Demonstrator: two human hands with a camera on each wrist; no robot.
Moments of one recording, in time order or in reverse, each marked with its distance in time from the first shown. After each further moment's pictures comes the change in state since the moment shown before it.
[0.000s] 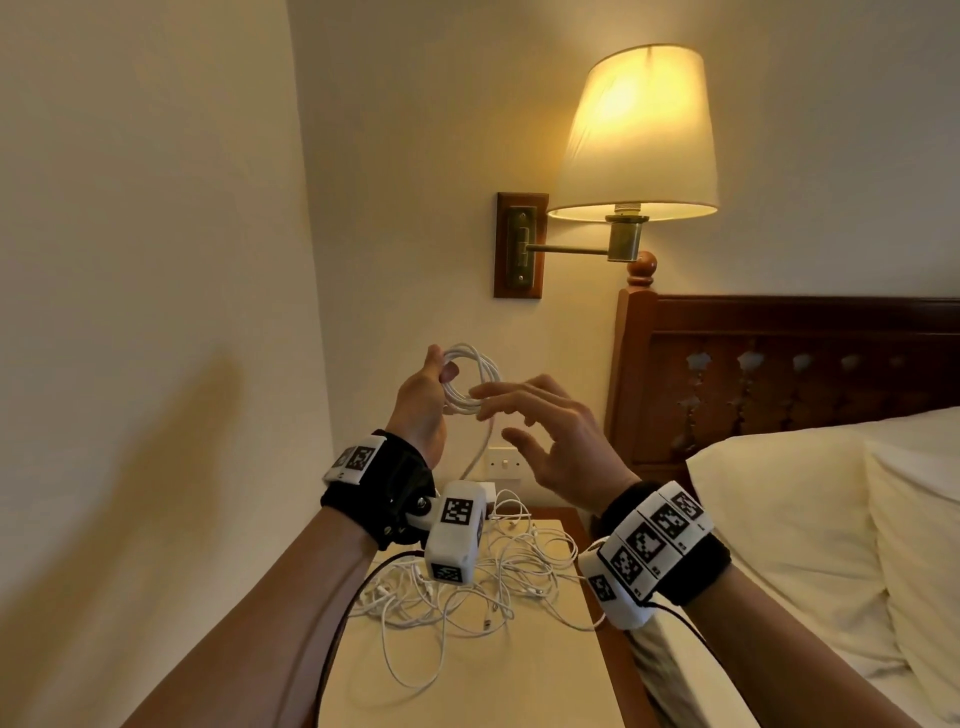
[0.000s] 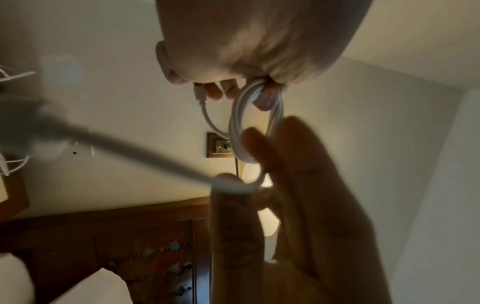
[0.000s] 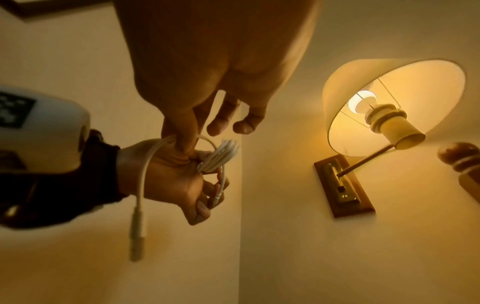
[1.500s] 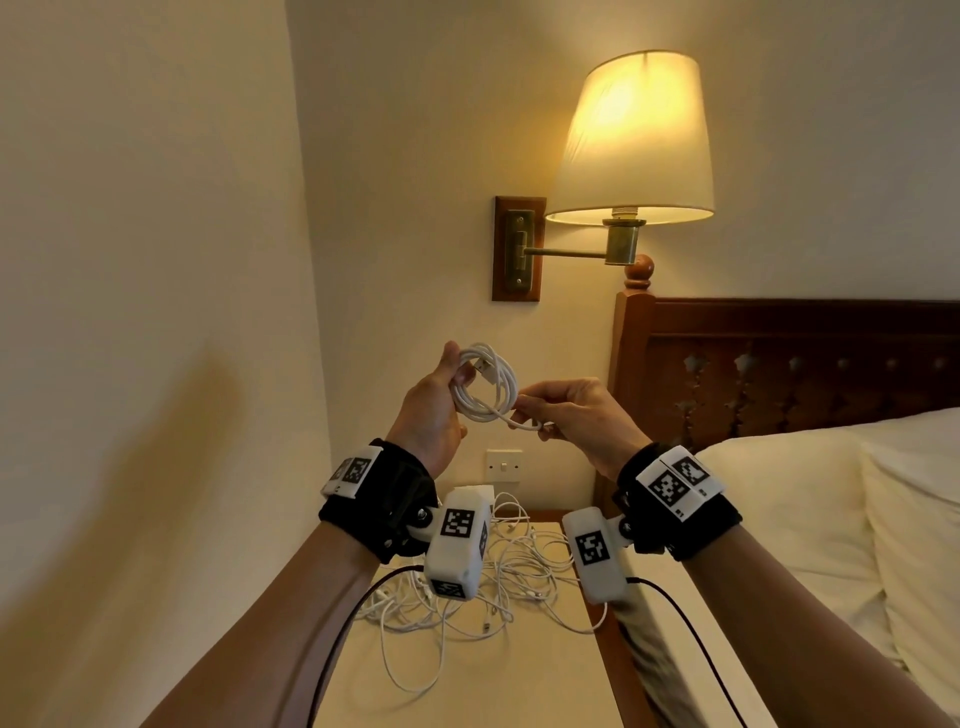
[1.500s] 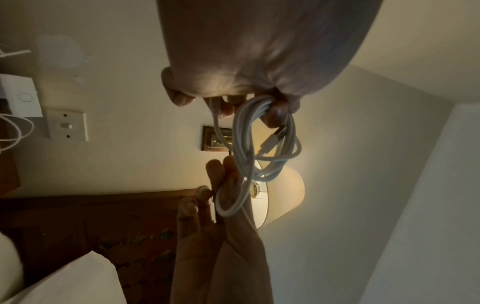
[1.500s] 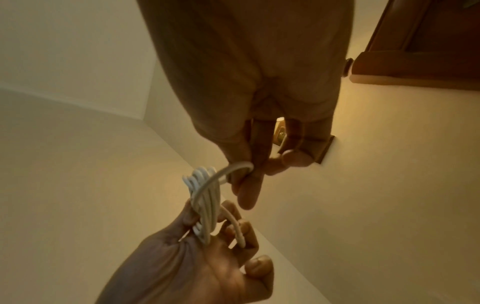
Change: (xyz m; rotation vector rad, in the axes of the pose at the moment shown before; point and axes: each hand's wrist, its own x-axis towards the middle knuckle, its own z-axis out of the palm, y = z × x) left_hand -0.014 0.004 0.002 0.092 -0.139 -0.013; right_hand 0.022 0.006 -0.023 0.584 -0.020 0.864
